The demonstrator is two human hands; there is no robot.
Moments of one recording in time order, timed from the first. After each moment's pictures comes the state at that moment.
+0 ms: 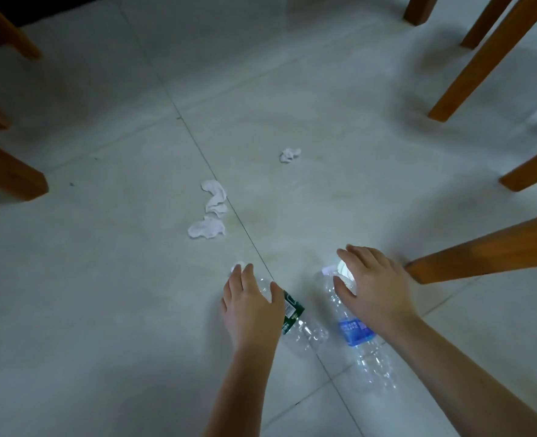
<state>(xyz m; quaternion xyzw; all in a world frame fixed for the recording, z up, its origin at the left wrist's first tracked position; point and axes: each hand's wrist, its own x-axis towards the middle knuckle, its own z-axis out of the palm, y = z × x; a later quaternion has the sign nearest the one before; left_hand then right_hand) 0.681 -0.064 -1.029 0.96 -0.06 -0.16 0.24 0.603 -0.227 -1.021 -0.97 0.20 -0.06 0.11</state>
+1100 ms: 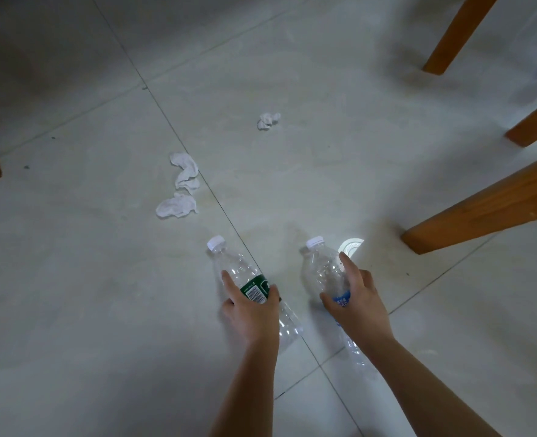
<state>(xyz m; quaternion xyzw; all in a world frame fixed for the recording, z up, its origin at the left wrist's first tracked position) 0.636 -0.085 -1.111 0.87 0.18 -0.22 0.40 0.548 -0.205 -1.120 -0.82 0.41 0.05 0.41</state>
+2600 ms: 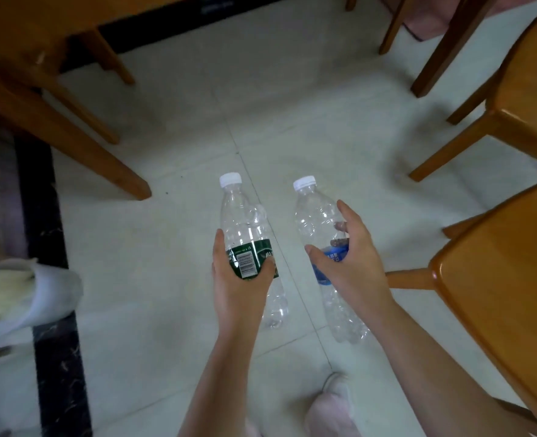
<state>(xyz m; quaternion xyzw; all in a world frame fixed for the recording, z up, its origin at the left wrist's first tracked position) 0.705 -0.013 -0.610 0.82 0.15 -0.16 0.53 0.659 -0.162 -0.594 -0.78 0.31 -0.02 0.54</state>
